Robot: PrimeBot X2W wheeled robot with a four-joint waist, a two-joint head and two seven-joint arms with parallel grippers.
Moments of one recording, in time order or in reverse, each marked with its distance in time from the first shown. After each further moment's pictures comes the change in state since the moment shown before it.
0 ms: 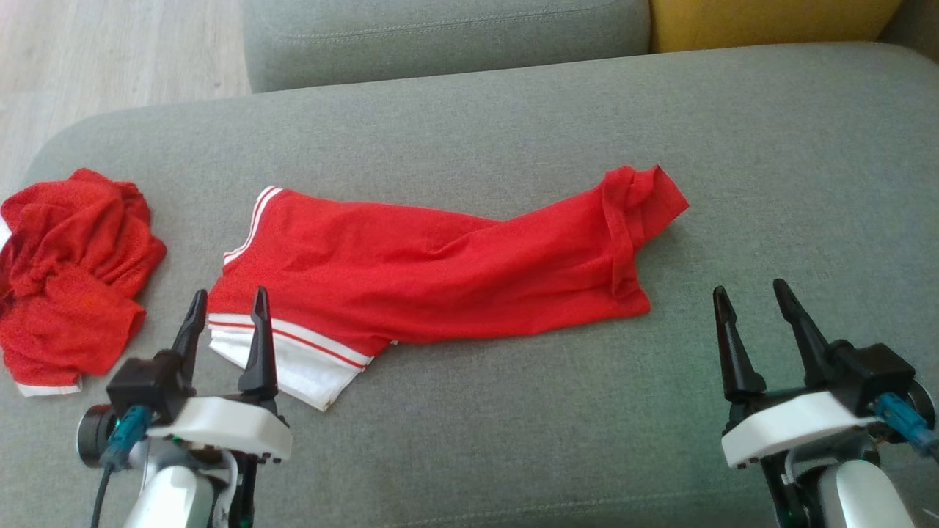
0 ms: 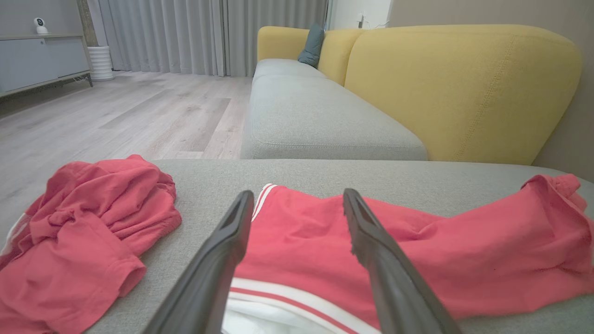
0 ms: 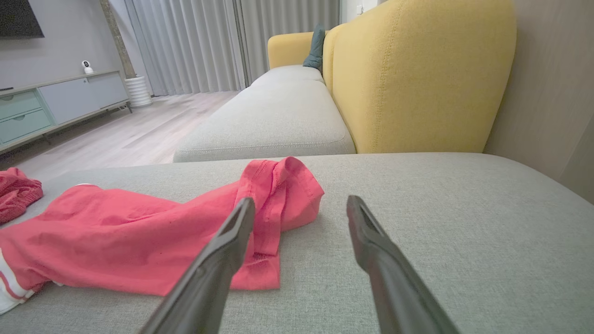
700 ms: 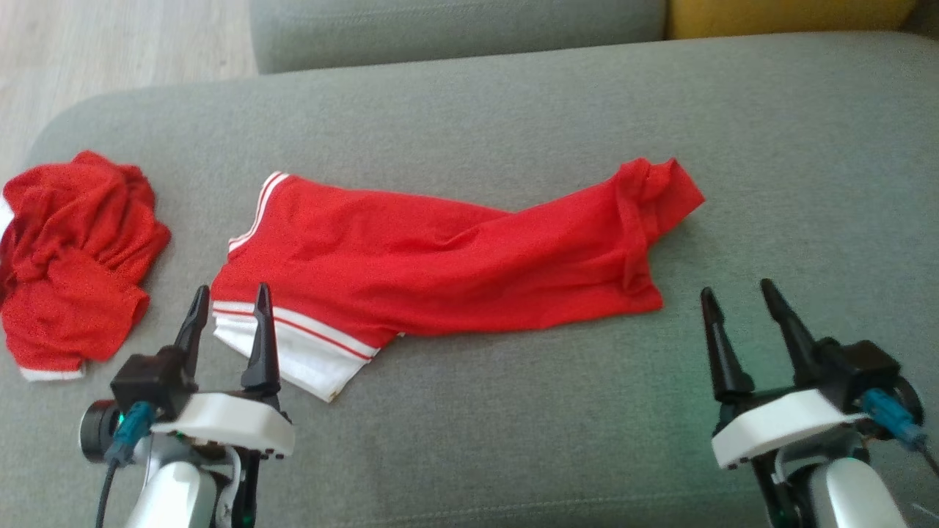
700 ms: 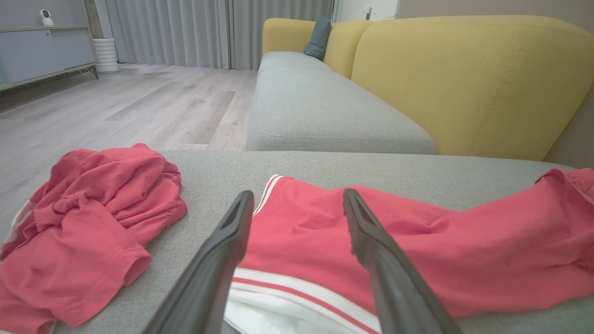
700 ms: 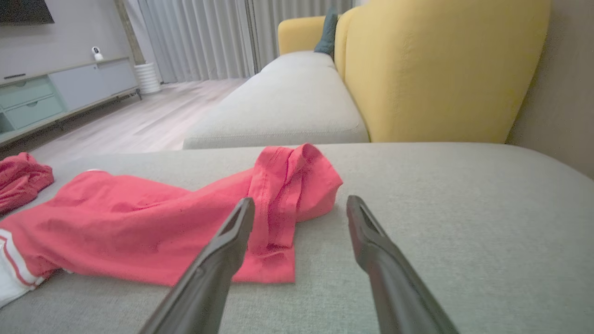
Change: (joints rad) left arm -0.009 -0.020 0.016 0.012 0.018 -0.009 0.000; right arm -0.003 0.000 0.018 -0.006 0.000 0.000 0.014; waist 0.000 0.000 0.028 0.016
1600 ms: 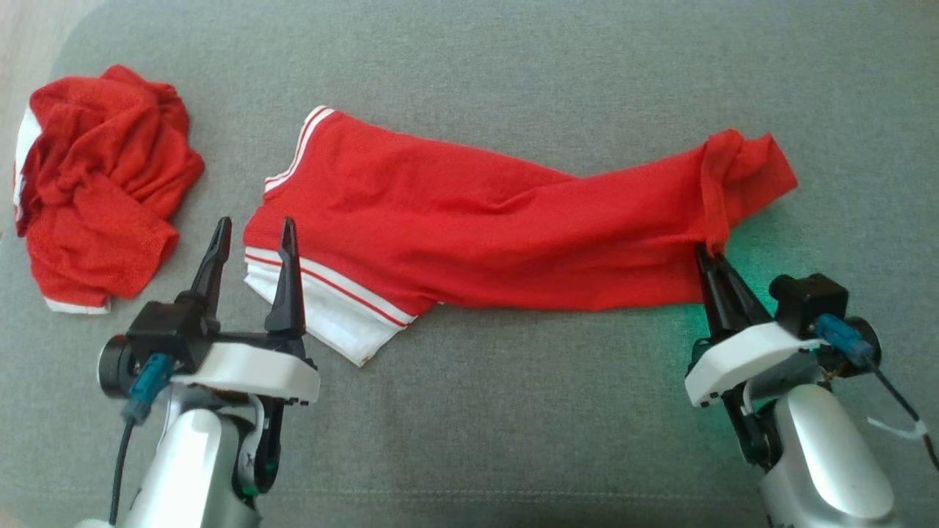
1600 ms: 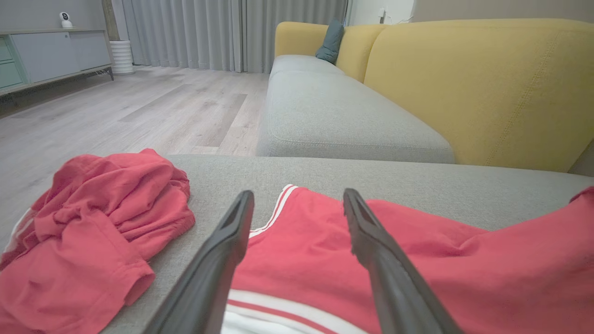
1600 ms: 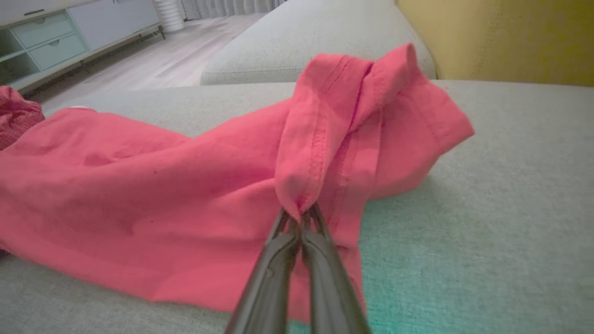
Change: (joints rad) left arm -0.109 -0.063 0.000 -0.032 0.071 -0.037 0.000; right arm -0.264 -0.008 0.050 0.361 -0.009 0.000 -0.041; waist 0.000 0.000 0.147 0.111
